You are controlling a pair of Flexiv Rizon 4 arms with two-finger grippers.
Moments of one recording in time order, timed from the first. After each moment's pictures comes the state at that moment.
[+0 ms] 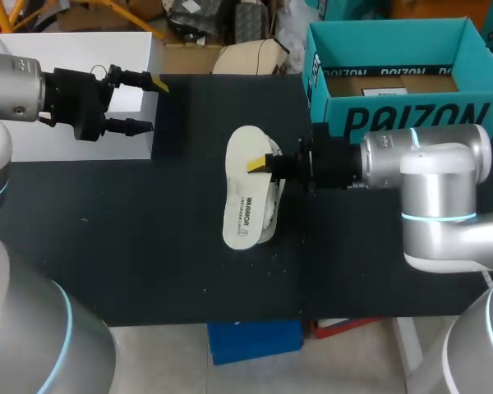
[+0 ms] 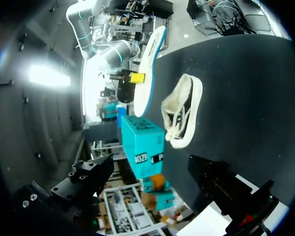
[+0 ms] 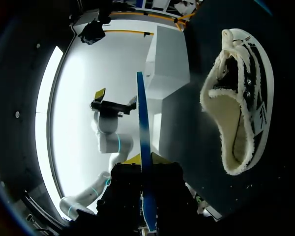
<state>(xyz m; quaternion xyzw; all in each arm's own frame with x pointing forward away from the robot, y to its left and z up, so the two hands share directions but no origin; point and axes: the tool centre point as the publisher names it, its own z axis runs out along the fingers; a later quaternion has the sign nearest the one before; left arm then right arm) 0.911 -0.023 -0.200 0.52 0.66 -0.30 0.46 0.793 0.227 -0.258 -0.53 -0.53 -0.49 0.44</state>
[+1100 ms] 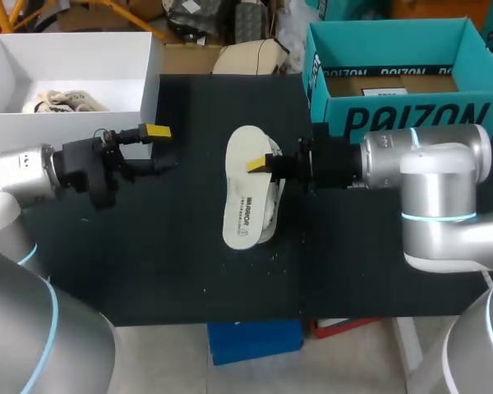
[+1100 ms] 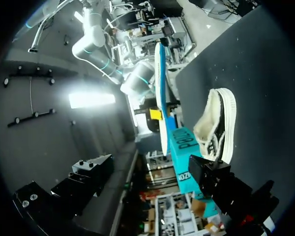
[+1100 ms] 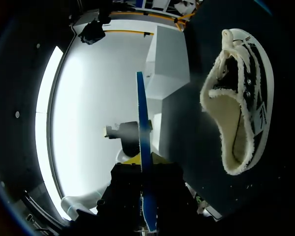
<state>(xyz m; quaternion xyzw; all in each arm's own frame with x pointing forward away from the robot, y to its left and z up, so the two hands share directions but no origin) 0.830 -0.053 -0.220 0.48 0.47 -0.40 0.62 0.793 0.227 -0.258 -0.53 -0.53 -0.49 0.44</state>
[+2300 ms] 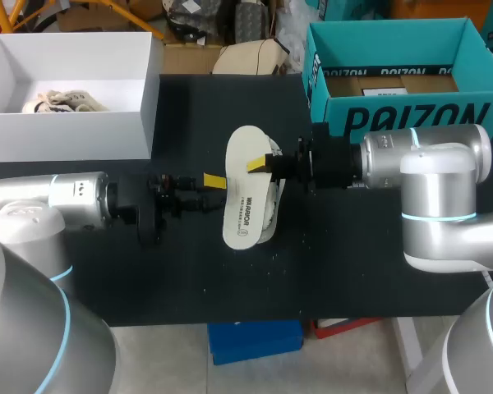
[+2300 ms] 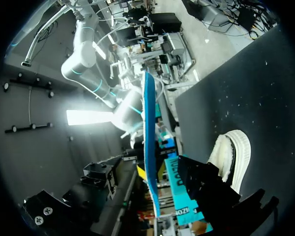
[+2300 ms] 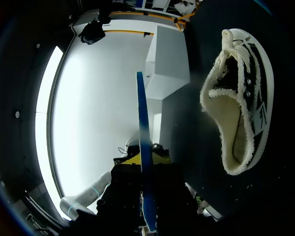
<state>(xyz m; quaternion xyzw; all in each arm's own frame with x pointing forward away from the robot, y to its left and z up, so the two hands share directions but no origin) 0.764 -0.144 -0.258 0.53 0.44 -0.44 0.58 0.793 0.227 -0.258 -0.53 -0.53 -0.49 0.44</state>
